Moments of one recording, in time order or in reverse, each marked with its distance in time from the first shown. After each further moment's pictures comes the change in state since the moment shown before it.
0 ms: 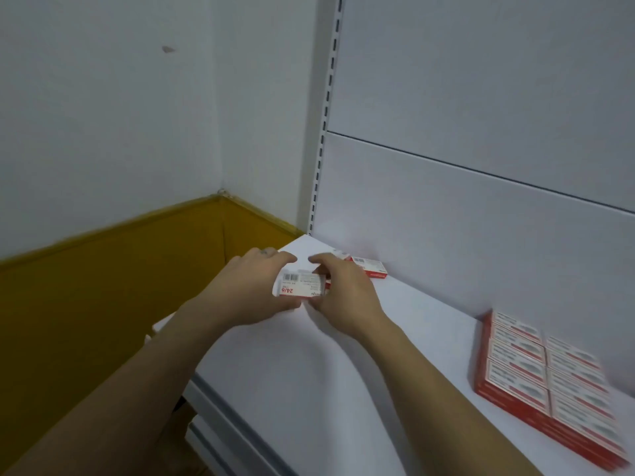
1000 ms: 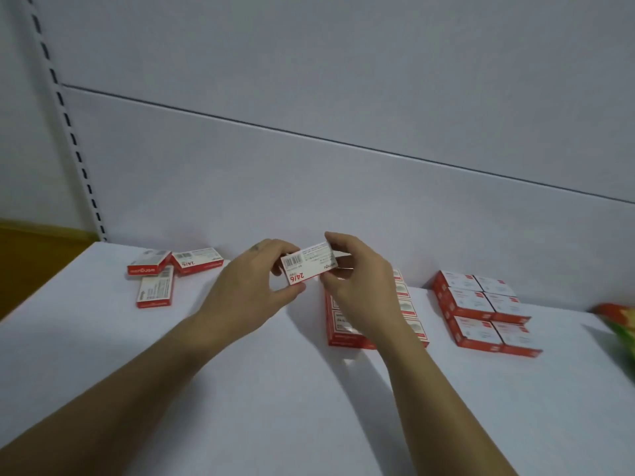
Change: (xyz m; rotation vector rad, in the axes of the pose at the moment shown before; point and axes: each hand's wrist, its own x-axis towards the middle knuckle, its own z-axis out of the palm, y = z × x) left_hand 0.070 0.165 0.066 -0.688 0.157 0.628; right_hand -0.104 0.097 -0.110 0.157 0.572 0.483
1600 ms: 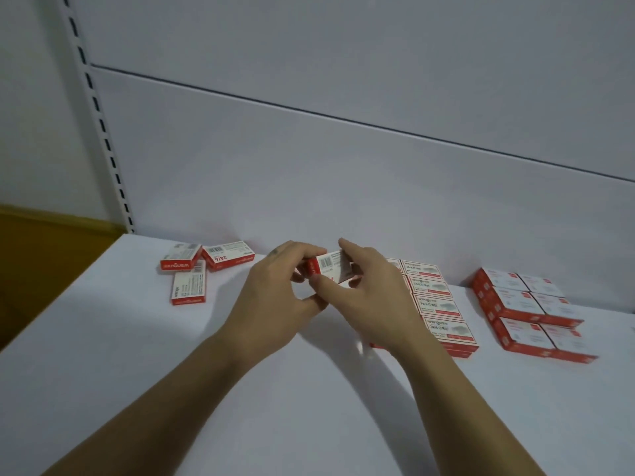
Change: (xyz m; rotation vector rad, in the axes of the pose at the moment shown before) left_hand -0.019 -0.006 -0.011 -0.288 0.061 -0.108; right_hand -0.010 -0.032 0.030 -0.156 -0.180 0.108
